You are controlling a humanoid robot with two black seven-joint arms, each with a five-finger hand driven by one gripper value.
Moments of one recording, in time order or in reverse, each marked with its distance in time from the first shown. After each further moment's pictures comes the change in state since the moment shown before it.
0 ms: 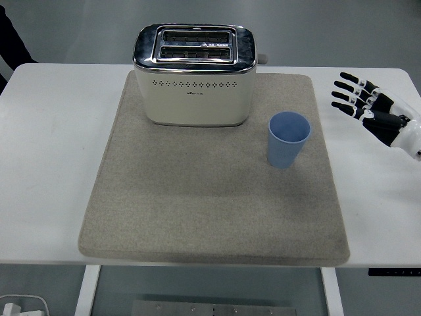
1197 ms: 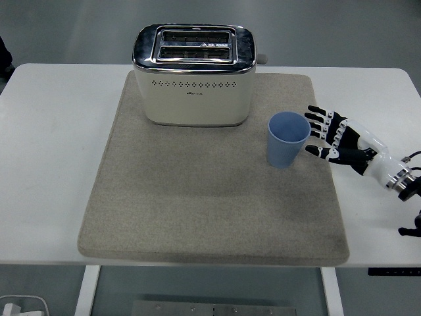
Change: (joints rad) left arm -0.002 0.000 0.000 -0.013 0.000 0.000 0.000; right arm -0.133 0.054 -0.005 0.156 -0.242 -0.178 0.090
